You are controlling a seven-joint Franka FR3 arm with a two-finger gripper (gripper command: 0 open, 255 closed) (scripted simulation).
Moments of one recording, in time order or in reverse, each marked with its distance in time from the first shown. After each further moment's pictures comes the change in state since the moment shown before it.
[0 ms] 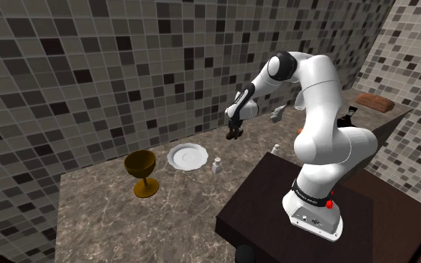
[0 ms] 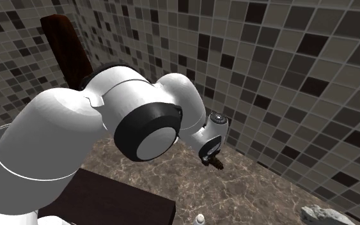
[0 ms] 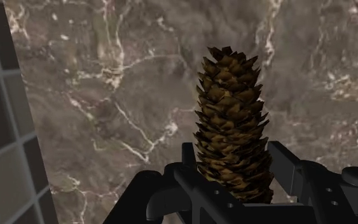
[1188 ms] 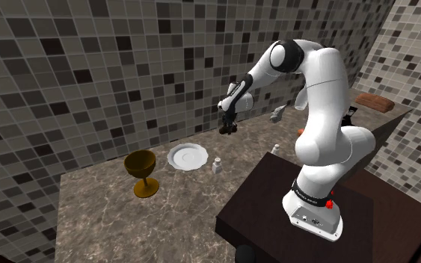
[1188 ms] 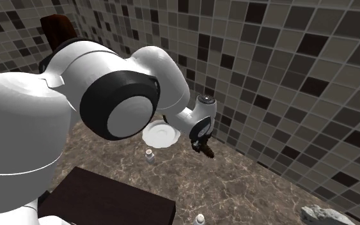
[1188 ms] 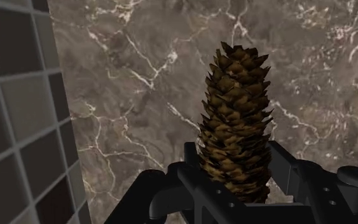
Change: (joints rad) arm 0.085 -0.171 0.016 -0.106 0.004 -0.061 0.103
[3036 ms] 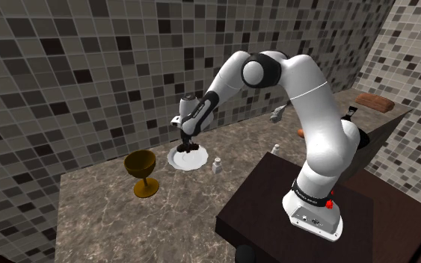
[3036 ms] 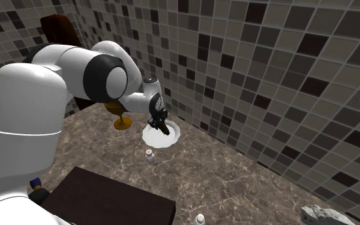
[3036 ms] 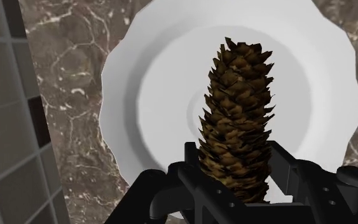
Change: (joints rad) arm 0.537 0.111 -0.046 0.135 -0.058 -0.018 0.546
